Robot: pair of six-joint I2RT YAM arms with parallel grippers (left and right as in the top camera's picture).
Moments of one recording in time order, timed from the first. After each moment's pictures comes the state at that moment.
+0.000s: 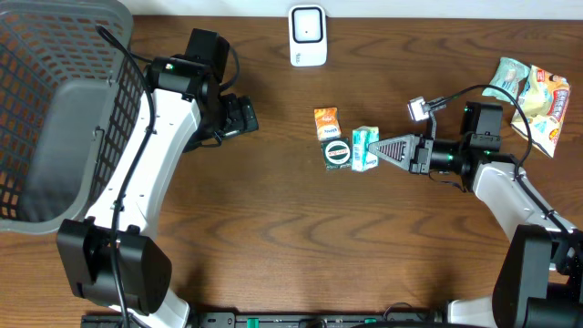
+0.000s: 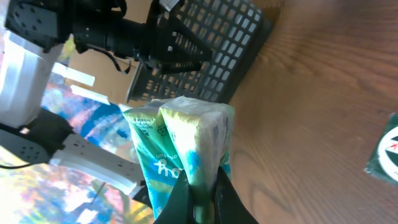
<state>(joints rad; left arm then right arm) -0.23 1.76 1.64 -1.25 0.04 -0.52 -0.10 1.62 0.87 -0.19 -1.51 0.14</state>
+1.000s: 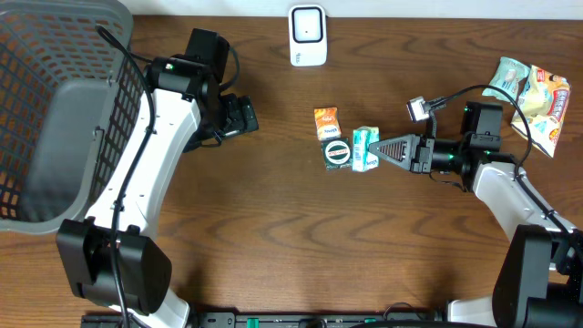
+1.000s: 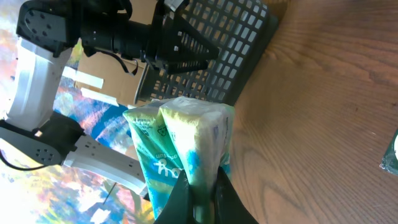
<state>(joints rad) -0.23 1.76 1.64 -1.25 0.04 -0.52 -0.10 1.62 0.87 -0.19 -1.53 0.18</state>
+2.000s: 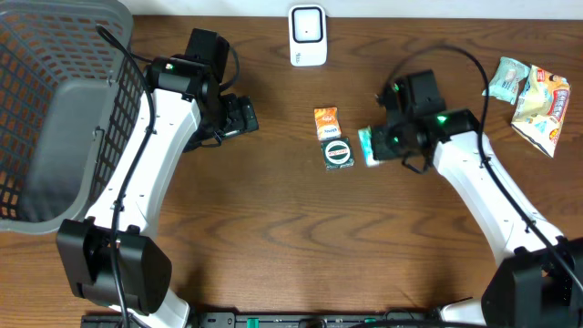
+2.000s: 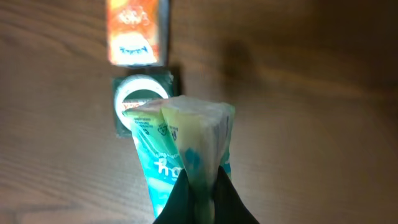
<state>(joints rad) -0.23 1.76 1.64 -1.25 0.04 -0.52 0.28 1.62 1.27 -0.82 -0.08 0.11</state>
